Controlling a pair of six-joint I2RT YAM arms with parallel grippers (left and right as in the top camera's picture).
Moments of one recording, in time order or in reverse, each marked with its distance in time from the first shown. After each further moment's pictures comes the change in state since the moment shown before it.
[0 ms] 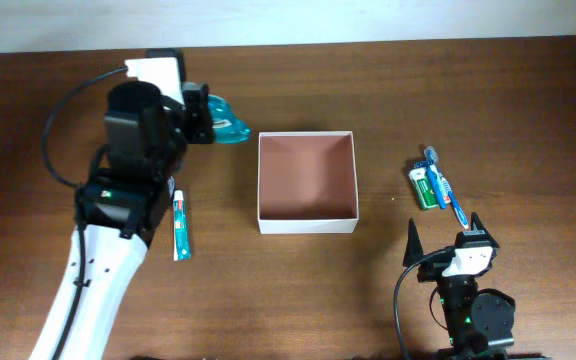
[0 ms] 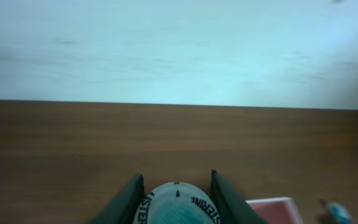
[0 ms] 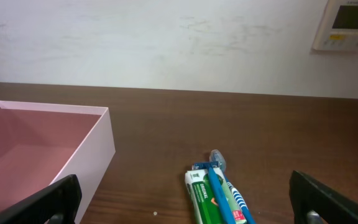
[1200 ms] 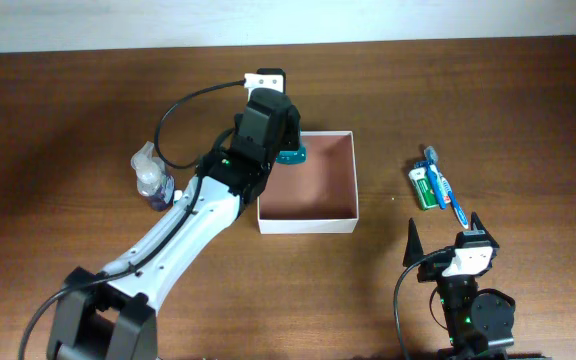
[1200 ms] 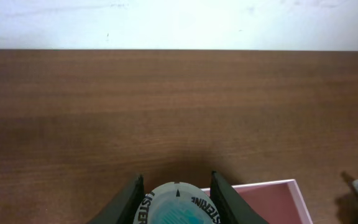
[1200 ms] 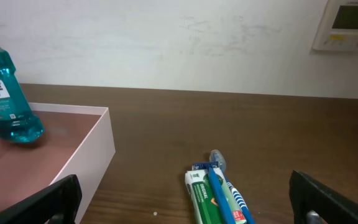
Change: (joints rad) left arm -0.294 0.378 0.045 0.129 -0.266 -0.099; right arm 0.000 0.000 0.000 0.000 0.000 0.001
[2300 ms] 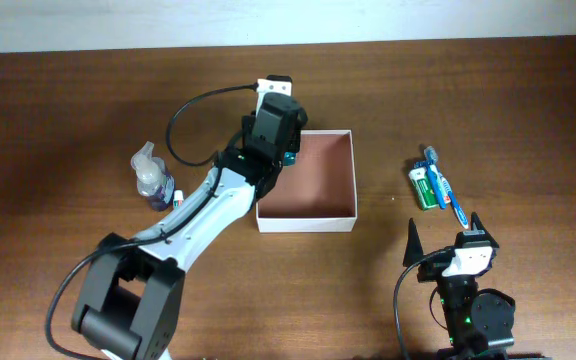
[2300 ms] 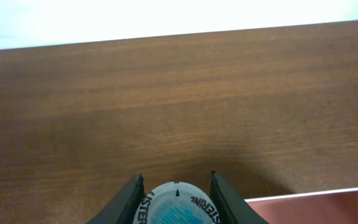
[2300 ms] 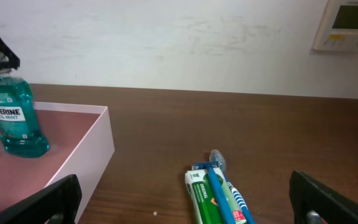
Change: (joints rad) left arm -0.001 0.132 0.000 0.087 -0.085 0.086; right arm 0.000 0.000 0.000 0.000 0.000 0.000
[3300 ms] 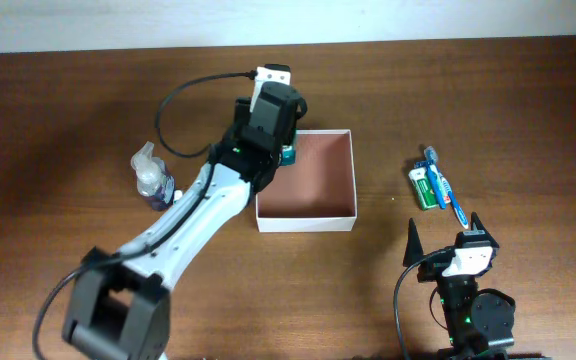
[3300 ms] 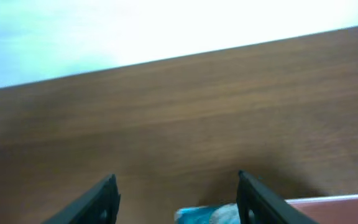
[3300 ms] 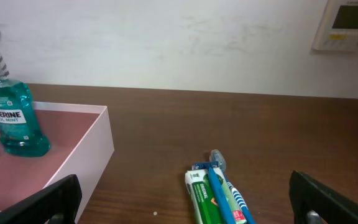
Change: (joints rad) left arm -0.001 -0.064 0.085 -0.163 -0.120 0.097; right arm 0.000 0.000 0.000 0.000 0.000 -0.001
